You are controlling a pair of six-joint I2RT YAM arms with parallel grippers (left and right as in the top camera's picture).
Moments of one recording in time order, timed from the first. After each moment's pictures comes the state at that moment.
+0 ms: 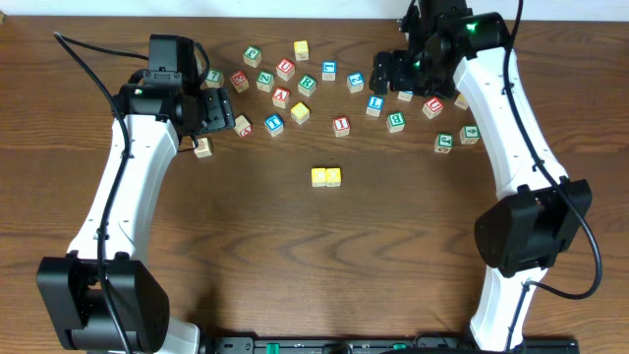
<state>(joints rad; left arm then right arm) -0.05 1.67 1.45 -0.87 0.00 -0.28 0.24 2.09 2.10 -1.19 -0.19 0.23</state>
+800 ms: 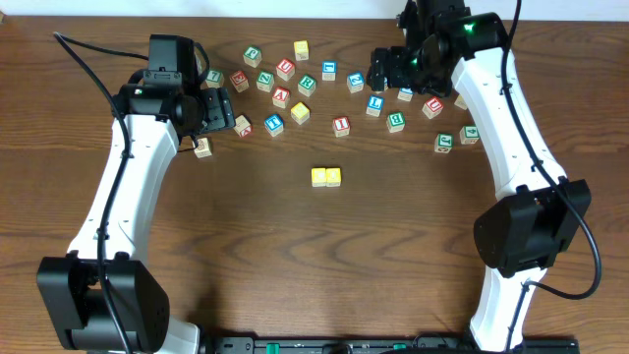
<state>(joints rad) -0.05 1.67 1.45 -0.87 0.00 -0.28 0.24 2.09 2.10 -1.15 -0.19 0.24</state>
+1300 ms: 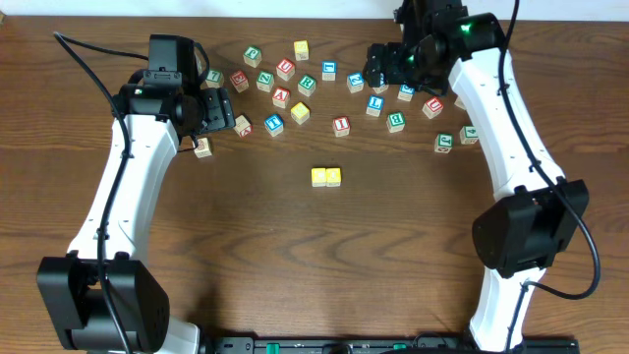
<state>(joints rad) -0.05 1.67 1.45 -0.87 0.00 -0.28 0.26 2.09 2.10 -1.11 -0.19 0.25</state>
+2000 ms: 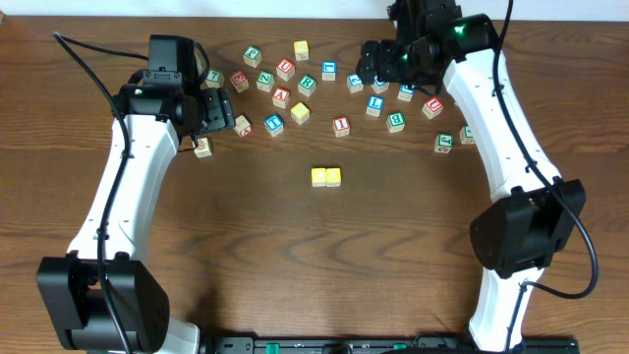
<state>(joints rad) -0.05 1.67 1.45 -0.87 0.00 -0.28 0.28 2.09 2.10 -1.05 -0.19 0.26</state>
